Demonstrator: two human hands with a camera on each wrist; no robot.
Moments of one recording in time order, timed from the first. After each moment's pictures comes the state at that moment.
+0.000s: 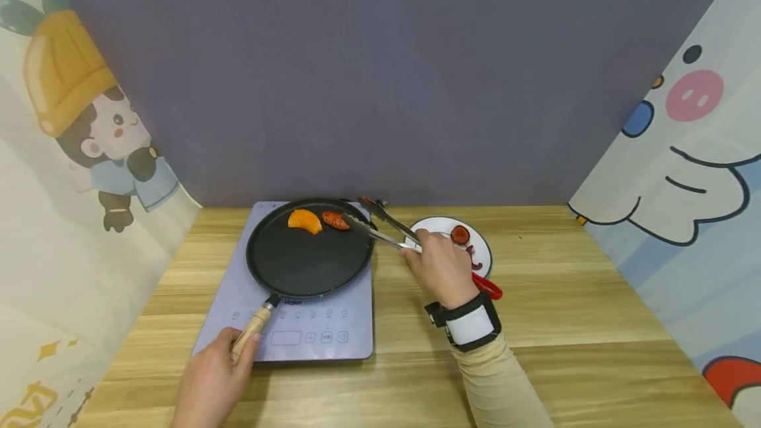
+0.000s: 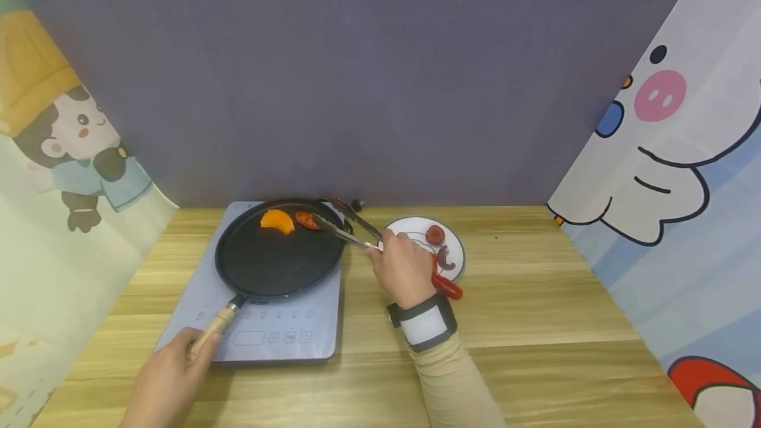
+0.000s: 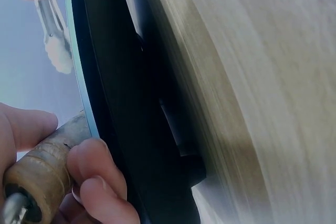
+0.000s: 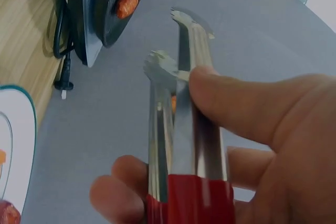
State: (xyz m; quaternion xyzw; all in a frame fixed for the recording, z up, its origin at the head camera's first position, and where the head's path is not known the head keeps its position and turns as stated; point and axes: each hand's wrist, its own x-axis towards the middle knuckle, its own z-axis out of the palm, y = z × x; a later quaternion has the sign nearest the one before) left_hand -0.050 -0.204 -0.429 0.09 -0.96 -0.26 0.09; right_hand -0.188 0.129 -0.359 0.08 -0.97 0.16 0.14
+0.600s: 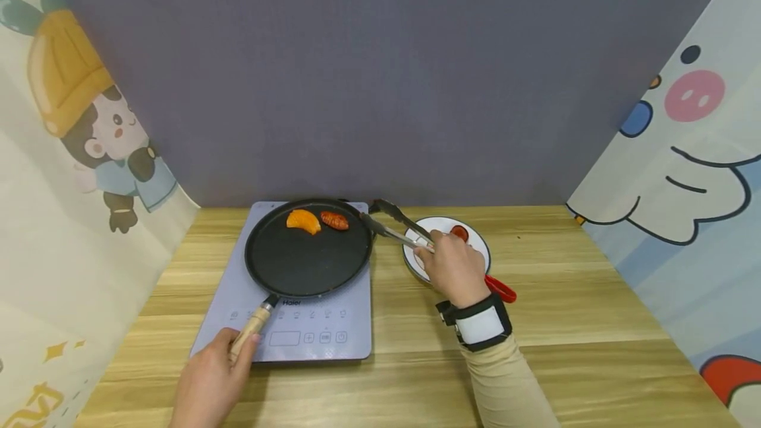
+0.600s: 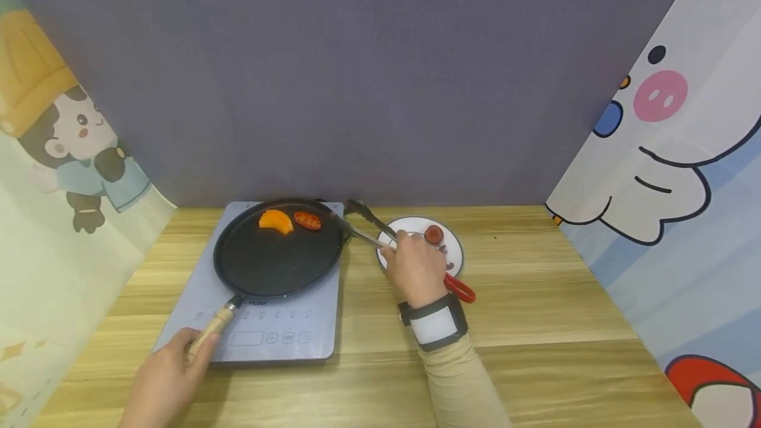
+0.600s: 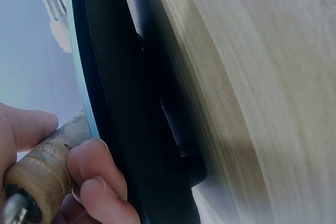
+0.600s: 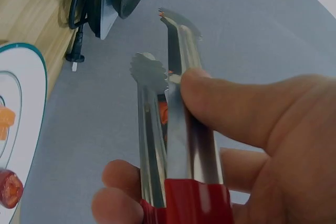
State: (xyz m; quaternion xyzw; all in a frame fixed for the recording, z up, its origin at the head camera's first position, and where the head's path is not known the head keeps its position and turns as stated) left_hand -0.049 -0.205 -0.431 0.09 -0.96 -0.25 0.11; right_hand -0.191 0.148 -0.360 0.05 -0.98 0.15 0.11
